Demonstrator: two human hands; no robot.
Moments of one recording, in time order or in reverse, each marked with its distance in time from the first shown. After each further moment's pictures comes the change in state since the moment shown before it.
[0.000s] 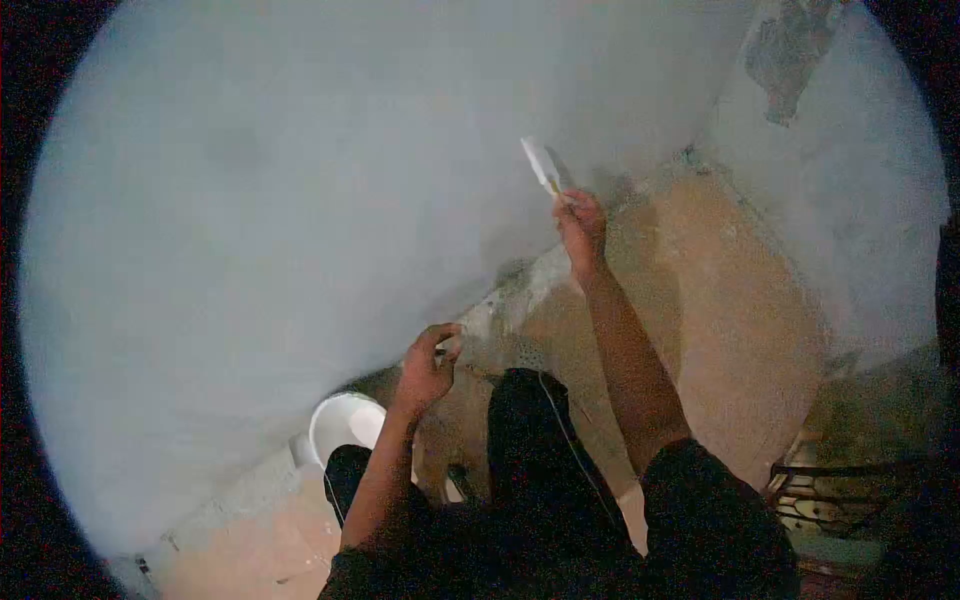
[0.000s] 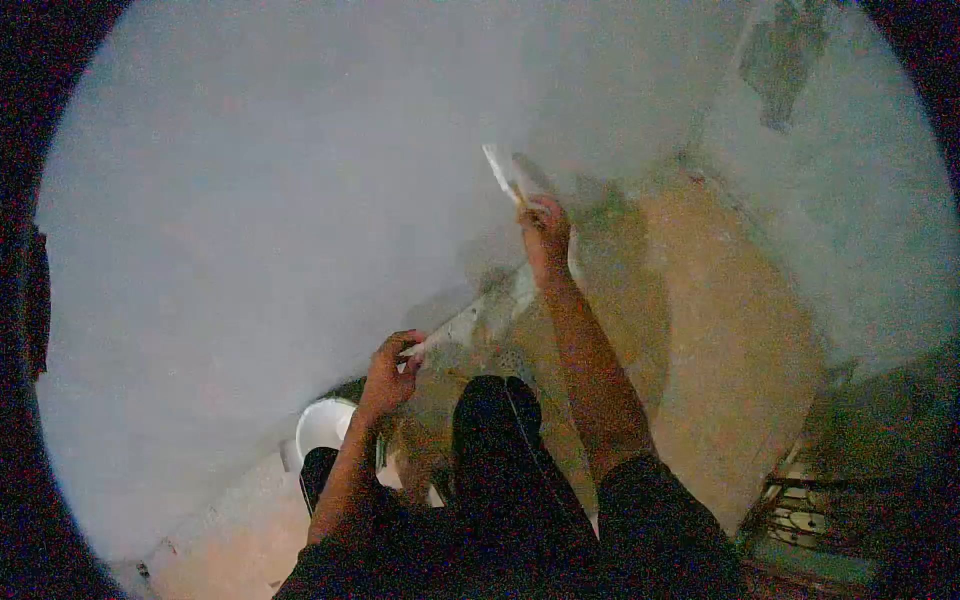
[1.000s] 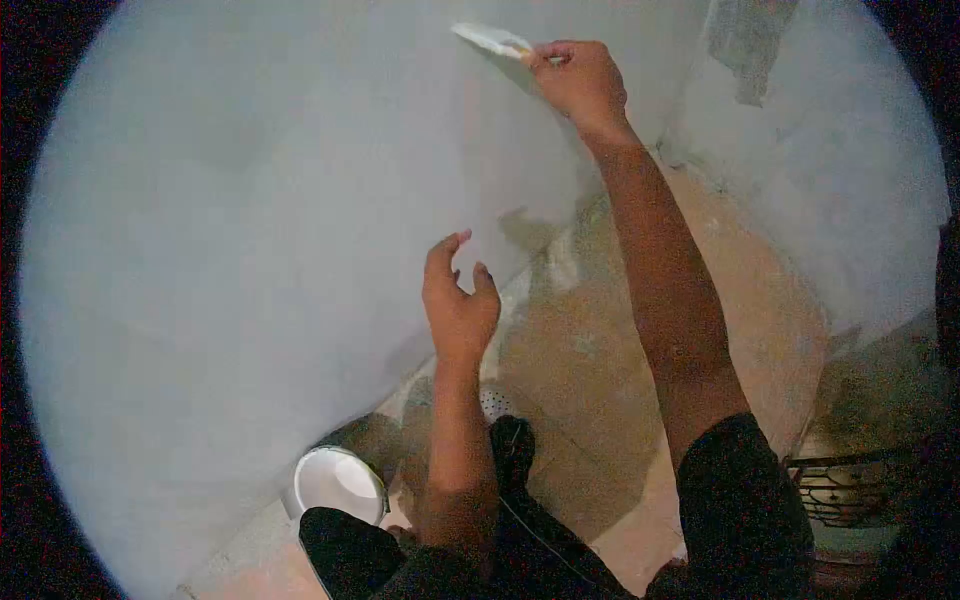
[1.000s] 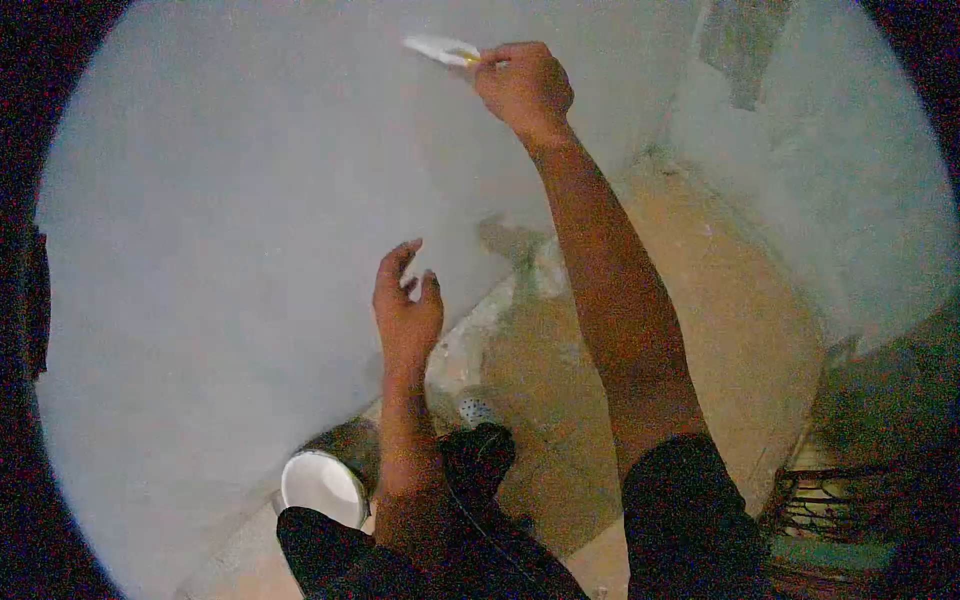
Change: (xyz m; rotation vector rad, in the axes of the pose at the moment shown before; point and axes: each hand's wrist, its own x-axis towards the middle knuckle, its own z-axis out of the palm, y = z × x) left_hand 0.170 0.162 0.107 -0.130 0.477 0.080; right_hand 0.158 -0.205 -0.027 -0.871 0.100 -0.496
